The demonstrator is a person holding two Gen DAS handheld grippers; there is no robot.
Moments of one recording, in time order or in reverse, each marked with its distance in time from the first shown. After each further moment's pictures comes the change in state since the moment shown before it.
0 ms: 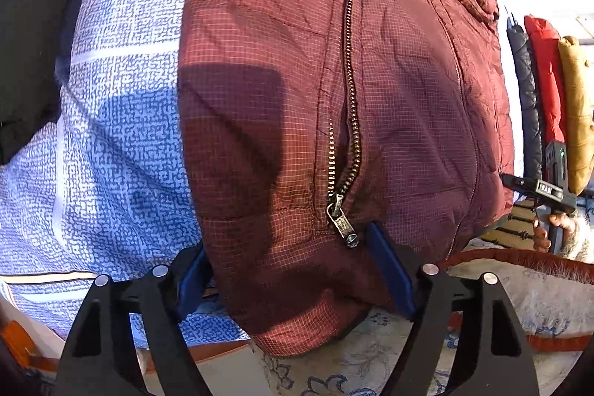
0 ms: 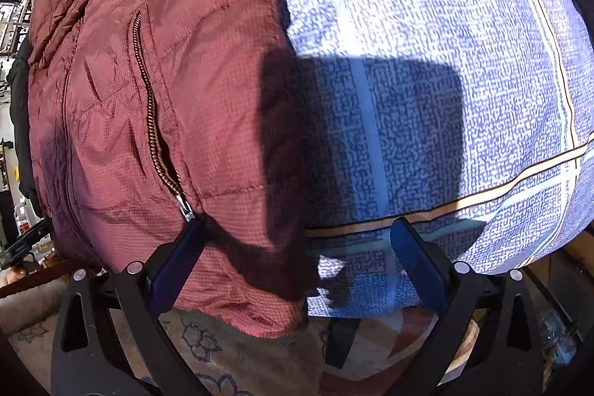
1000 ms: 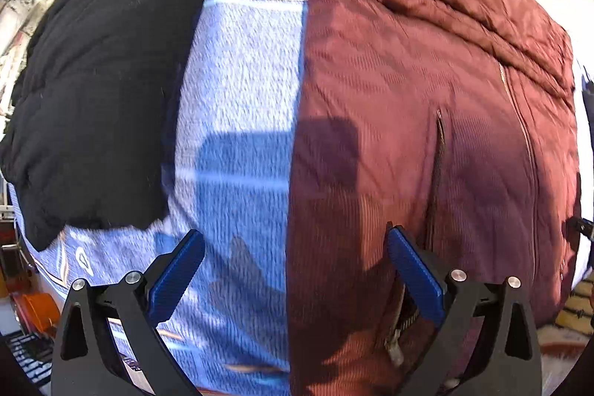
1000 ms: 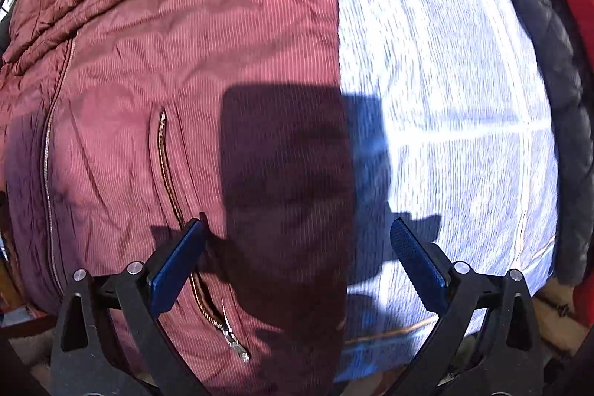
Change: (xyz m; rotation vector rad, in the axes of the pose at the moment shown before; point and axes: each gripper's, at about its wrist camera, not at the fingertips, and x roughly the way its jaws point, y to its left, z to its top) left arm -0.026 -0.009 0.102 -0.097 -0.212 0.379; right arm -0.013 0.169 0.170 -0.133 -0.121 -0.239
